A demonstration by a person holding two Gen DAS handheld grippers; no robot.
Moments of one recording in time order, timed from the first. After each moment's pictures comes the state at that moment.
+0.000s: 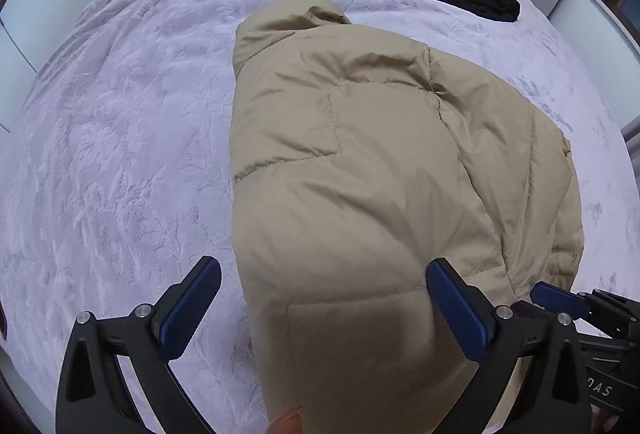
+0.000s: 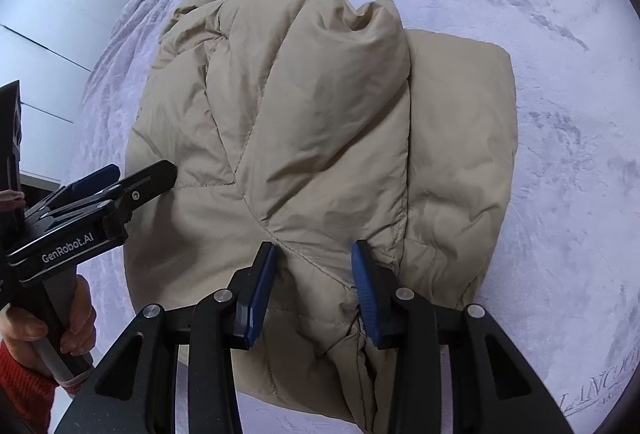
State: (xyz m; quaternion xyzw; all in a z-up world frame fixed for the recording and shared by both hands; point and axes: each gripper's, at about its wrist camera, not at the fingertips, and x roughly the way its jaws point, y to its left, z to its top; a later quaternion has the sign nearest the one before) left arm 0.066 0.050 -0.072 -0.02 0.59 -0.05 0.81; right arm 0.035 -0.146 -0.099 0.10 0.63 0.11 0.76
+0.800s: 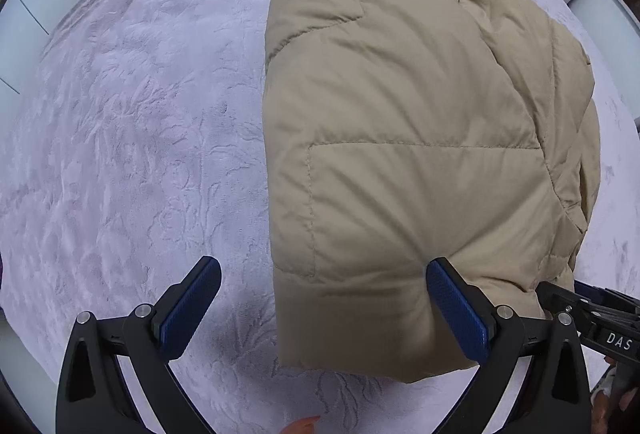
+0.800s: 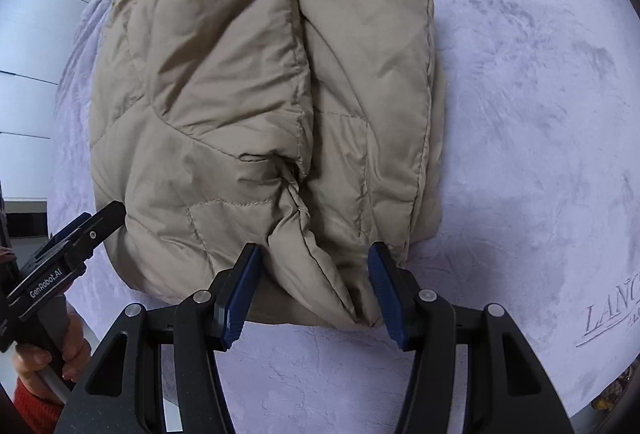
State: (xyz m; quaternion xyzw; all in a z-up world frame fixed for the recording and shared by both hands) left arm -0.002 0.064 -0.095 -0.02 0.63 -0.02 0.78; right arm -0.006 -0.164 -0.133 0.15 0.68 0.05 0.72
